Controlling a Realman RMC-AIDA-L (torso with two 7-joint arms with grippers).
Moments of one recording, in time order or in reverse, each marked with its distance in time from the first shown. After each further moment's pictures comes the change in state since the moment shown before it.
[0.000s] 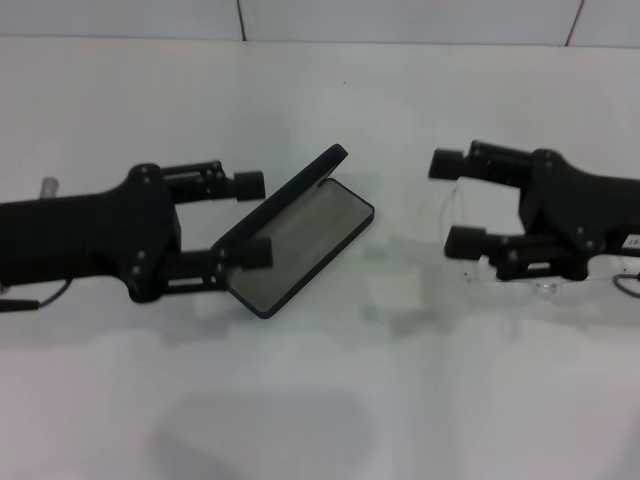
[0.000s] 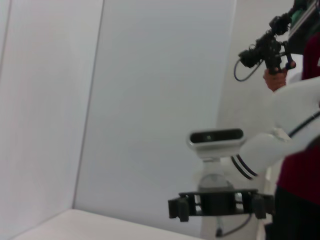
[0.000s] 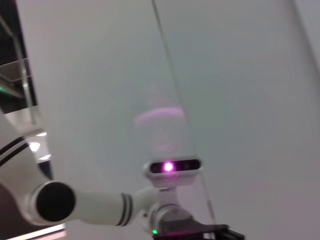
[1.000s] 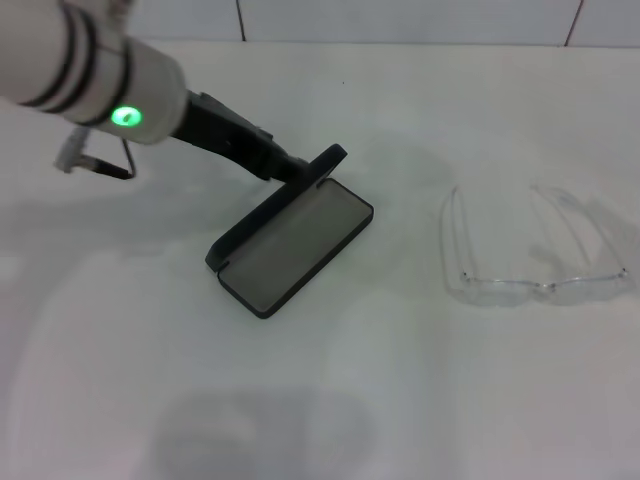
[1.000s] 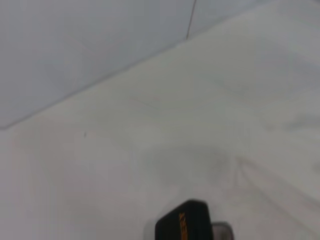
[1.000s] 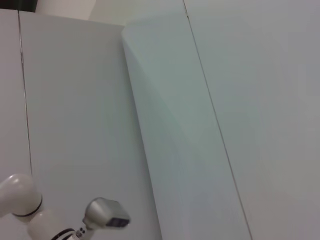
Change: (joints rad) left arm -0.144 -0.052 0.671 0.762 0.712 -0.549 -1.327; right arm -0.275 -0.082 -0.006 0.189 0.459 -0.185 -0.035
